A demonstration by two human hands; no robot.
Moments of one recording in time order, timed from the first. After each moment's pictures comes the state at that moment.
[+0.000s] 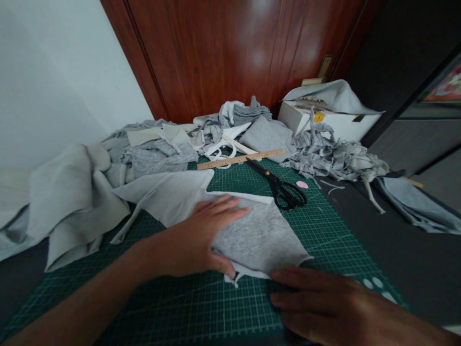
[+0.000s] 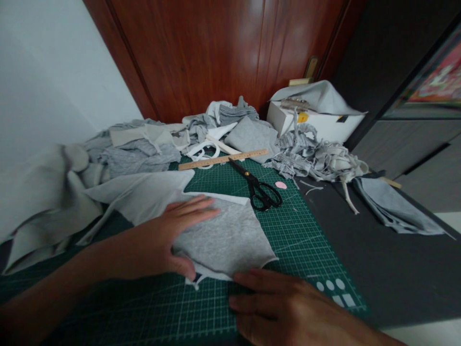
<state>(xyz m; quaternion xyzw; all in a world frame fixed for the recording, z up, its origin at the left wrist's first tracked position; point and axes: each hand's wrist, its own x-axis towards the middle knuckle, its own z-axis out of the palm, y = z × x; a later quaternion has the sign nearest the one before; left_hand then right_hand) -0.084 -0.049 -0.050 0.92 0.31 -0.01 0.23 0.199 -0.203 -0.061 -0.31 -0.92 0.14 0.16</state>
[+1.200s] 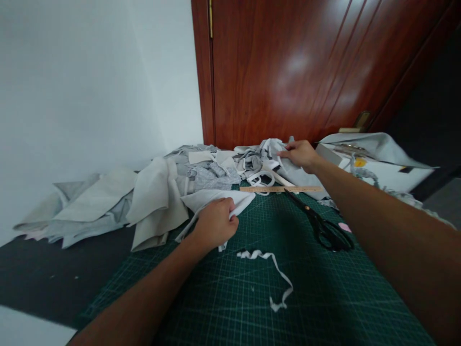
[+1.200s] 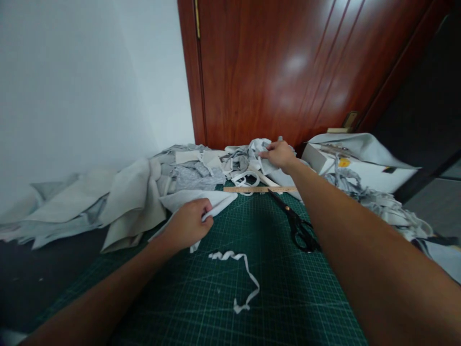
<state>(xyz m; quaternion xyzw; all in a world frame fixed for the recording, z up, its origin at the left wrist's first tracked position) -0.133 -0.021 -0.061 0.80 0.57 0.21 0.05 0.157 0.149 0.022 -0.62 -0.62 0.12 0.46</state>
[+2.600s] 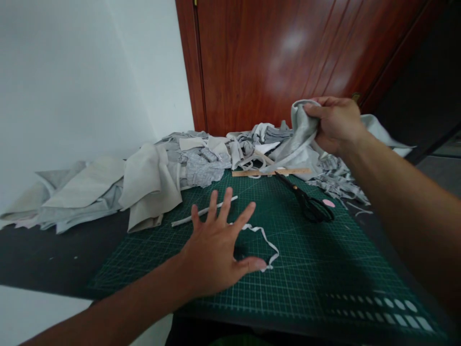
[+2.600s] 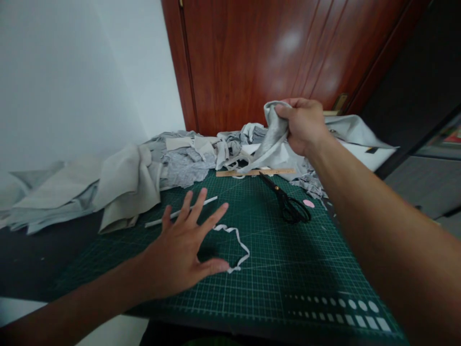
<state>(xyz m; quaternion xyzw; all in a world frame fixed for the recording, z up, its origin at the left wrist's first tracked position) -0.121 -0.115 -0.059 0.86 0.49 0.12 0.10 0.159 0.042 0.080 -0.41 -0.49 0.33 0.69</state>
